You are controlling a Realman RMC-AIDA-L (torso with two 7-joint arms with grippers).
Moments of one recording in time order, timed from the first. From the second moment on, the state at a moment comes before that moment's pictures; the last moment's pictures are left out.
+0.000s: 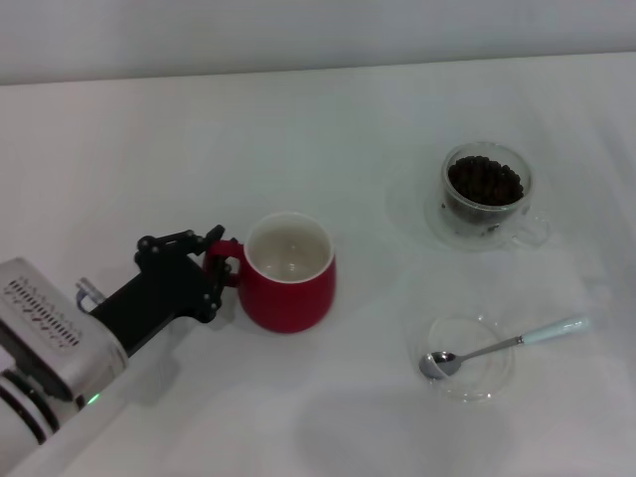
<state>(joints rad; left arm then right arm) -0.48 -2.09 2.84 0.21 -0.74 1.07 -0.03 0.27 2.01 0.00 0.06 1.88 1.33 -2.83</state>
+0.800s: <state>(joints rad) -0.51 -2.09 2.84 0.23 -0.71 1.03 -0.02 0.41 2.01 -0.16 -0.07 1.84 1.38 -2.77</state>
